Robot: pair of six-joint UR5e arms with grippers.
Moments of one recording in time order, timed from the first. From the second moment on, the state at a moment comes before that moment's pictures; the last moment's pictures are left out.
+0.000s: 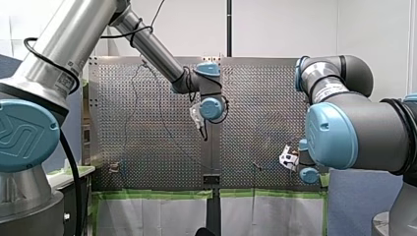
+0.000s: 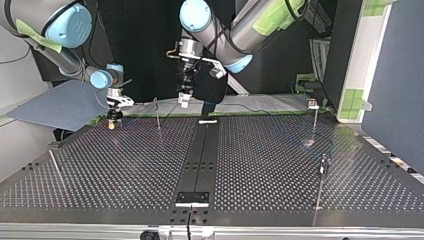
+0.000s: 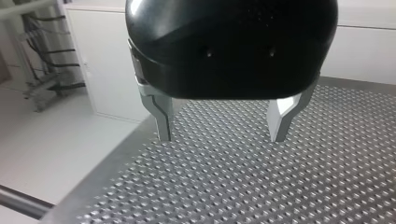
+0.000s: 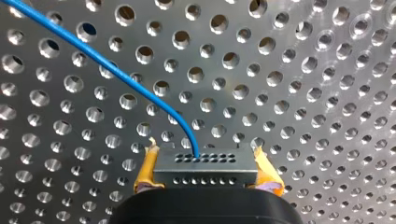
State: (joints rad) left arm -0.79 -2.00 -1.74 -2.35 -2.12 -1.84; right arm 1.67 -0.43 1.36 -1.02 1.41 1.96
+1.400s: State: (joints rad) left arm -0.80 -1.89 -2.10 -2.24 -2.15 -1.88; right arm 1.68 -0.44 1.36 -1.00 1.40 1.93
